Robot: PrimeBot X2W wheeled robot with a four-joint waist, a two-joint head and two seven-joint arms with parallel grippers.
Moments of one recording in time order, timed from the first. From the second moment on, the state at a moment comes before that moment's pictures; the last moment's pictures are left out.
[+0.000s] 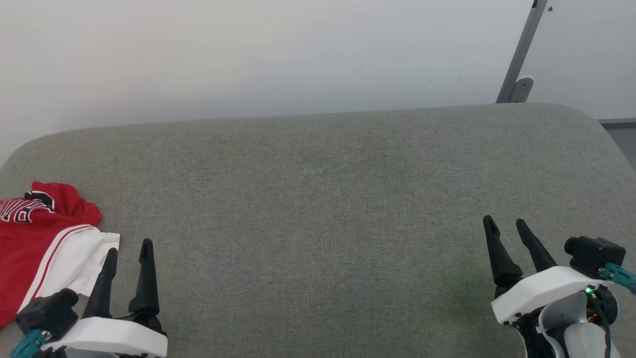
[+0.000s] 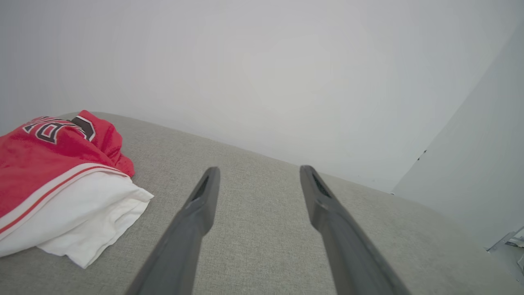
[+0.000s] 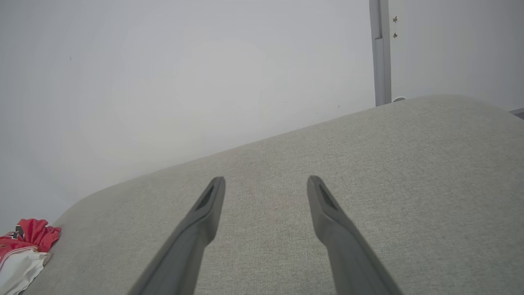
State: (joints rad) left arm 0.03 0.22 -0.01 0.11 -0.59 -0.06 -0.19; right arm -0.11 -0.10 -0.02 0.24 0.49 0.13 -0.02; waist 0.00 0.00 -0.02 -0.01
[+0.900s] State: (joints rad) left arm 0.05 0.26 -0.05 0.09 -0.43 -0.04 -0.24; right arm -0.12 -0.10 -0.01 0.23 0.28 0.13 -0.05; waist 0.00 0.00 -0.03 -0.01
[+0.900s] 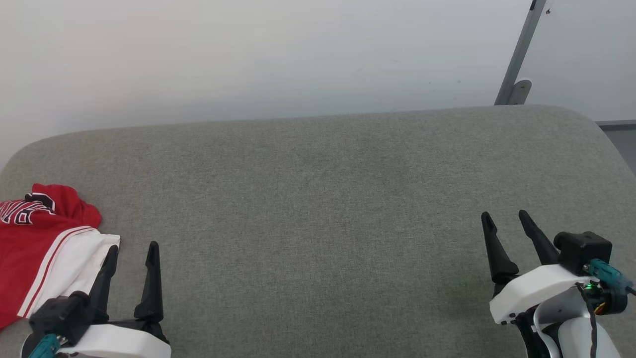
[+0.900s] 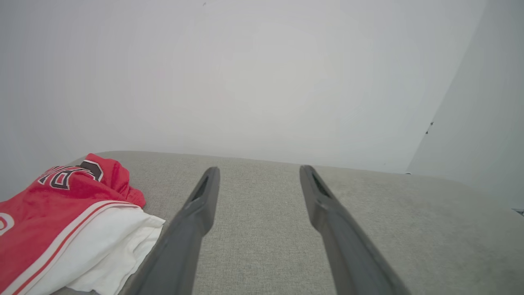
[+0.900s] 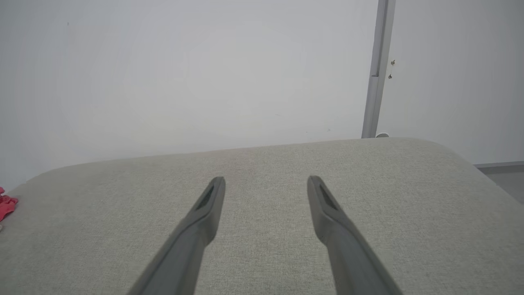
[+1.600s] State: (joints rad) left arm 0.06 0.28 -0.06 0.08 -0.39 -0.04 -0.26; right arm -0.13 -0.11 -0.01 0.22 0.21 0.13 -0.06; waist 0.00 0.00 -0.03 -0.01
